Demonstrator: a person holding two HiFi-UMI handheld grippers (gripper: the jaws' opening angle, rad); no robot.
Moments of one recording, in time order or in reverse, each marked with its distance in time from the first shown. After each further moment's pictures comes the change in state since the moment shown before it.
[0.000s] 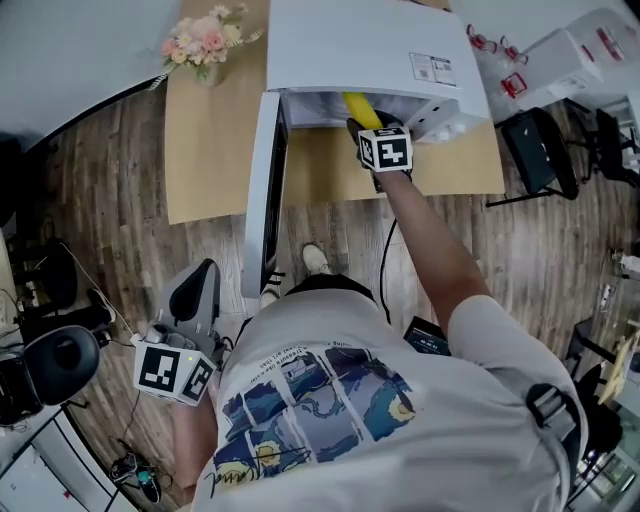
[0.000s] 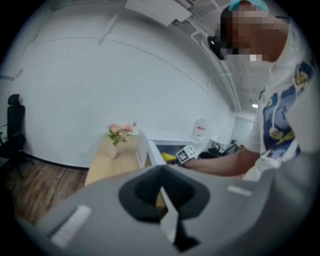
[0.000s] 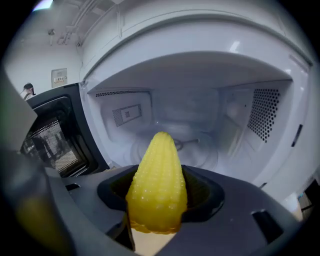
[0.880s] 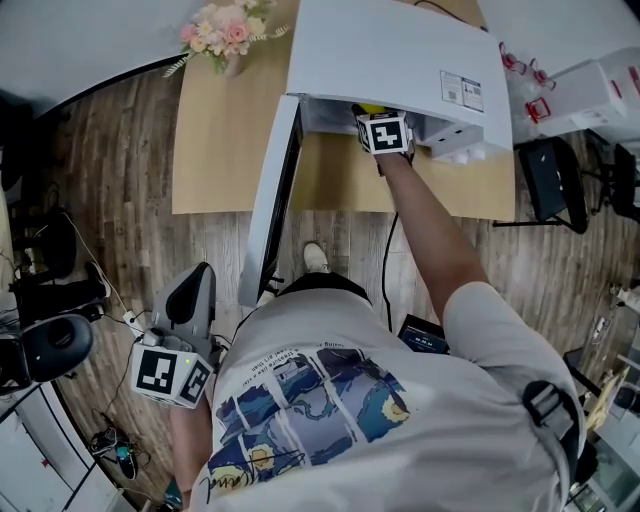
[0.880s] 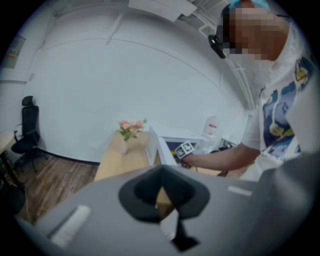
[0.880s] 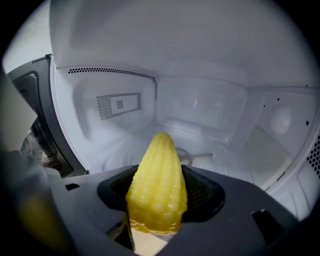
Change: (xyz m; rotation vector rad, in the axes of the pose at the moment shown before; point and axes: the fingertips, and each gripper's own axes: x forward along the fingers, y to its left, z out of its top) left arm 0.003 0.013 -0.007 -0.046 0.041 0.131; right arm 0.078 0.000 0.028 -0.148 0.040 0.010
